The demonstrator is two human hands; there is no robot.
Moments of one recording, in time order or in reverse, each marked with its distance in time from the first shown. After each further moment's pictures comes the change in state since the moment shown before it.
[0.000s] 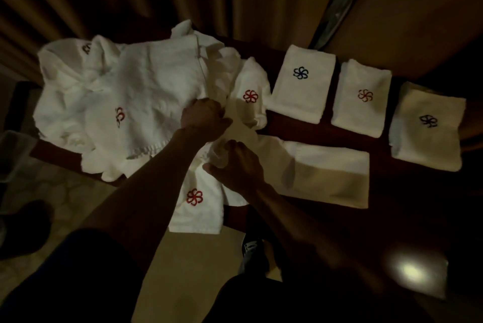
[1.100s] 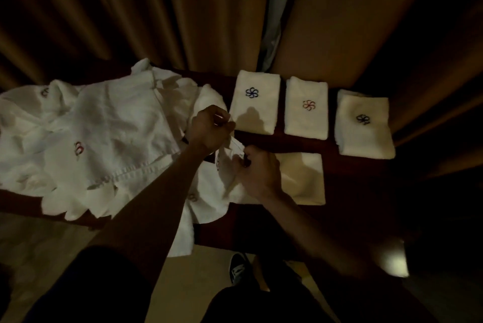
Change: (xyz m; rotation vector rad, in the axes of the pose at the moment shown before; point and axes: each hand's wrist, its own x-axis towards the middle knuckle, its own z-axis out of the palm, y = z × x) left_hand -0.007 0.110 0.000 -0.749 0.165 0.023; right_hand -0.041 0.061 -0.094 0.128 0.356 0.189
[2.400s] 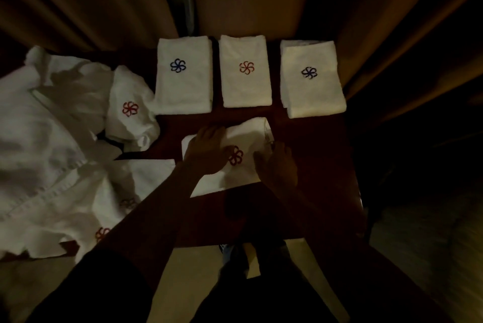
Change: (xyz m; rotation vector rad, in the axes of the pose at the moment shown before) left_hand -0.033 -0.022 0.181 0.649 -0.508 0.269; right_hand 0.006 0.191 -0.061 -0.040 -0.016 0.570
